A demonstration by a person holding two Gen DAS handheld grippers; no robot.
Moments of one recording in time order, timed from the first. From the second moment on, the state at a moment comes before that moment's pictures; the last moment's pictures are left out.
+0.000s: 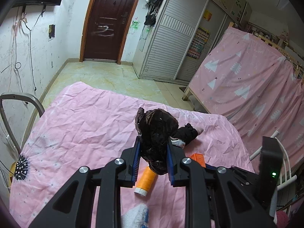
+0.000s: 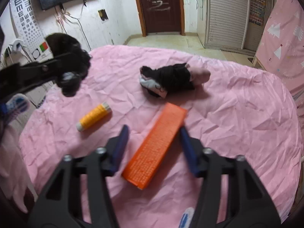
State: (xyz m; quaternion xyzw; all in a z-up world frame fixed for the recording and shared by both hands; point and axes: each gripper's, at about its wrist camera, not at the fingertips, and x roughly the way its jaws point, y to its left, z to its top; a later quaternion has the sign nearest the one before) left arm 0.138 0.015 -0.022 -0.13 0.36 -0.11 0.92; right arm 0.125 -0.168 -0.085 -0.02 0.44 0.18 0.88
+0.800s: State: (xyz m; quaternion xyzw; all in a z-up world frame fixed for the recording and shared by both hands) left arm 0.122 -0.039 -0.008 -0.07 0.36 -0.13 0.92; right arm 0.094 -0.237 -0.049 0.03 0.38 0.15 0.91
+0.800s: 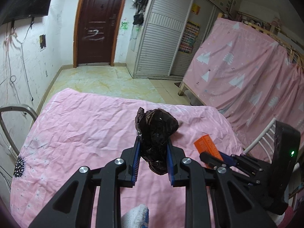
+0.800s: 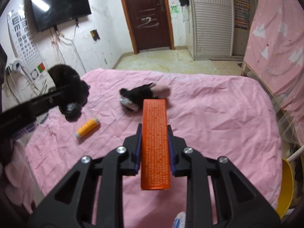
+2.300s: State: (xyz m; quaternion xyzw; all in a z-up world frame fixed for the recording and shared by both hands) left arm 0.061 -0.353 -0.038 0.12 0.40 -0.32 0.85; right arm -0.014 -0.526 -0.063 0.22 0.29 -0.04 0.93
